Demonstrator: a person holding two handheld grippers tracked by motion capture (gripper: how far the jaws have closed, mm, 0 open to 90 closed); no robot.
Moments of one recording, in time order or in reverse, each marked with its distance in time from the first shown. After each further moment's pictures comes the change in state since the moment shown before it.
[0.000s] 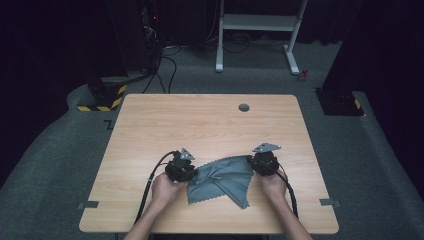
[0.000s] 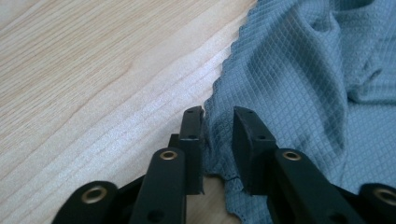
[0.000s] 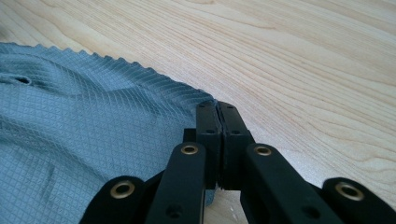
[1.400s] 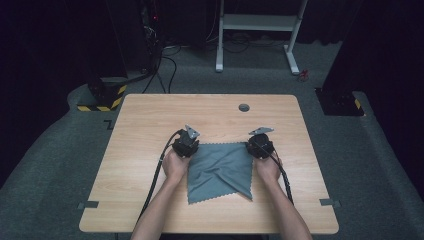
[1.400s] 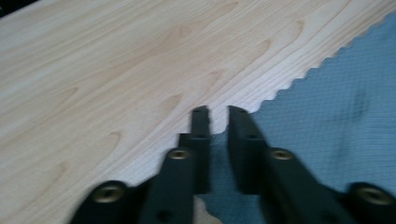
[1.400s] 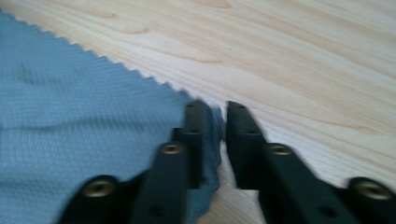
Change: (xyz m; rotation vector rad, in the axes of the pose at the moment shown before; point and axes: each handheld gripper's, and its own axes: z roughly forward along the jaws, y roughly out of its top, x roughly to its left) left arm 0.037 0.053 0.034 -0.138 0.275 -0.010; right arm -0.025 0.040 0.037 0.053 -0.122 0.066
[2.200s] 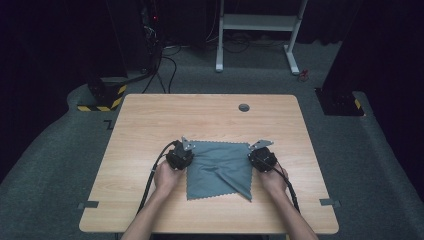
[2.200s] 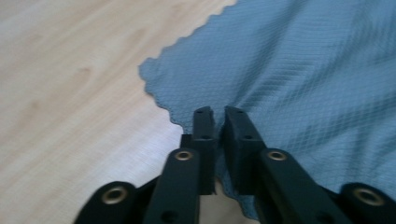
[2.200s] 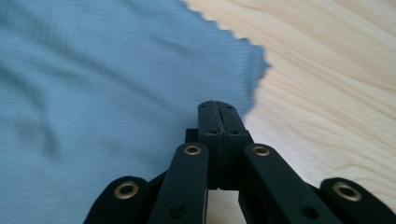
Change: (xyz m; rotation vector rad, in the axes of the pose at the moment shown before) left arm -0.004 -0.030 -0.017 0.090 -0.048 0.082; right arm 0.013 -0.034 -0.019 0.043 0.031 -0.157
